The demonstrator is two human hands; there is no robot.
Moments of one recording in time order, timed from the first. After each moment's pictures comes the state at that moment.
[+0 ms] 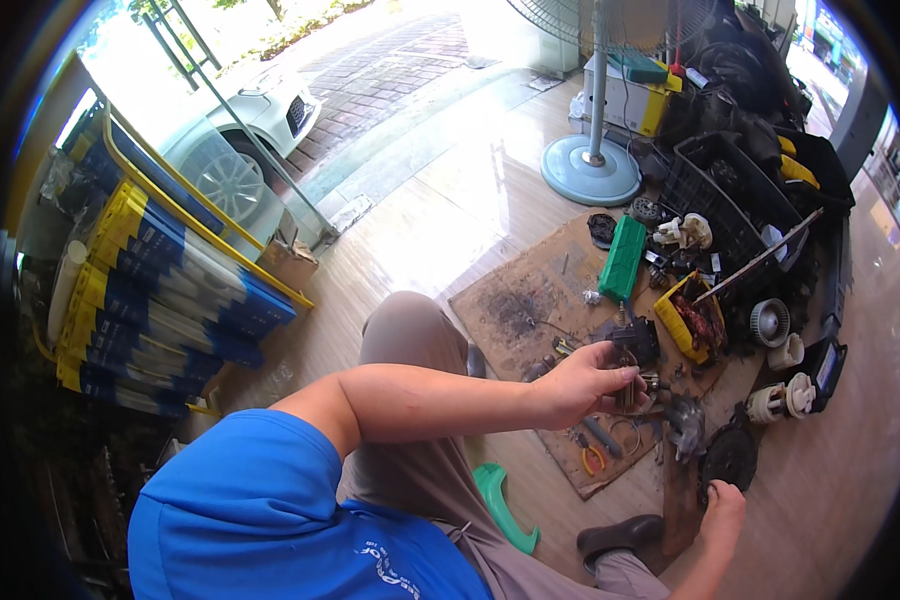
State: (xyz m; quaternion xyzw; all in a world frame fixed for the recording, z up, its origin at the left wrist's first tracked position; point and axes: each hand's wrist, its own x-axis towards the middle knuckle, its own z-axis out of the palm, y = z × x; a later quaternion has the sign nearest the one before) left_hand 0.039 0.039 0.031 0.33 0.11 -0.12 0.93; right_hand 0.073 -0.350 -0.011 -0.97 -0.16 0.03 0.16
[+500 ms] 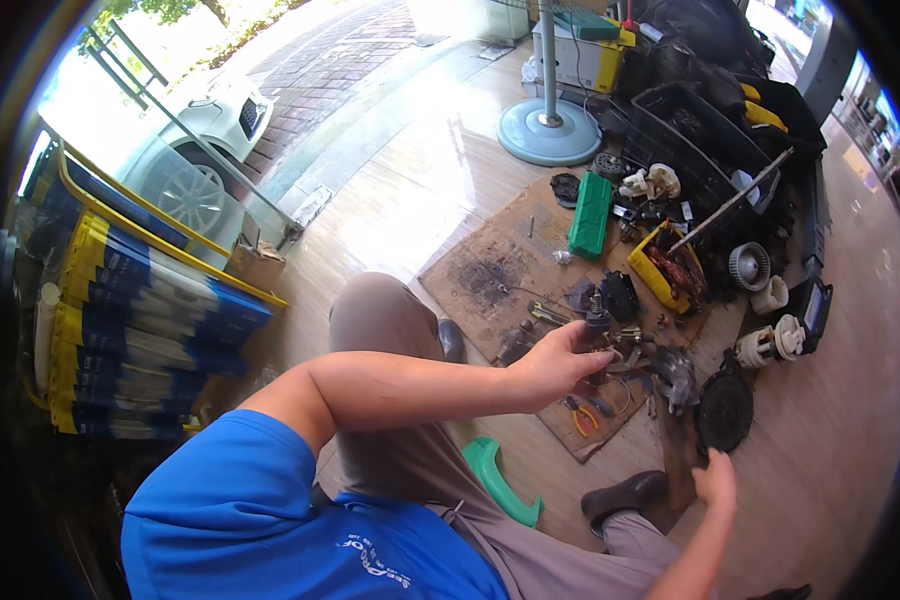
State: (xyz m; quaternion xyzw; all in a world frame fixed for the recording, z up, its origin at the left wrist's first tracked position) left_hand 0.024 0.026 0.031 0.50 0.14 -0.16 0.84; right_hand 0.072 -0.398 -0.059 -0.97 -0.06 0.23 0.04
